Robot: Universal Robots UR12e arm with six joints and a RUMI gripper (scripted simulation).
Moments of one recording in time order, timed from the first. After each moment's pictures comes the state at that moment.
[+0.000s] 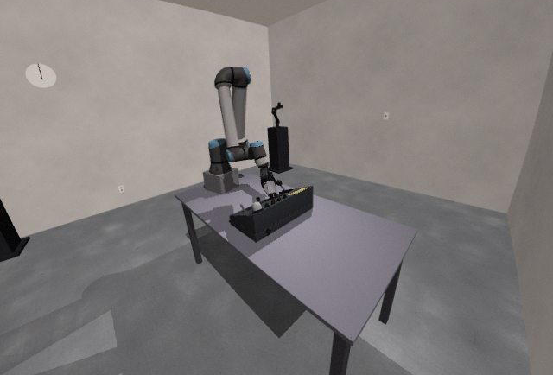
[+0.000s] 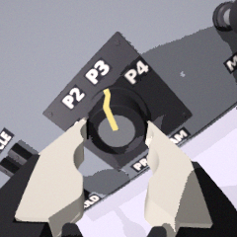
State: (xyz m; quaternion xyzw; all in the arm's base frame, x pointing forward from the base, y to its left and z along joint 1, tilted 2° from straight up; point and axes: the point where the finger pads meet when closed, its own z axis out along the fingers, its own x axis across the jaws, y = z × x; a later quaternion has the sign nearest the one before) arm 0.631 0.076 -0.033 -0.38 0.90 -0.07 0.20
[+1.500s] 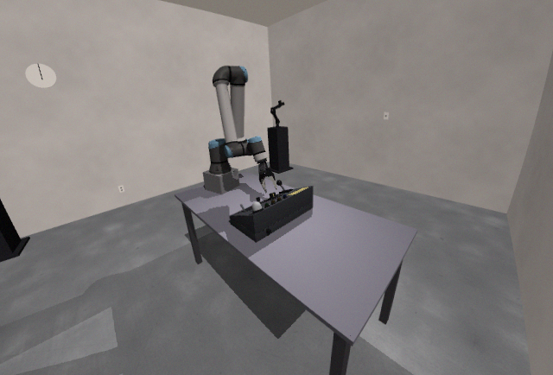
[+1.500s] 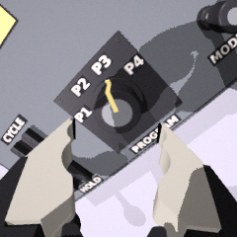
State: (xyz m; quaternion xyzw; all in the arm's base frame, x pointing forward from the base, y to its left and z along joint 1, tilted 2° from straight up) arm 0.617 0.075 -0.004 -0.38 0.90 -0.07 0.20
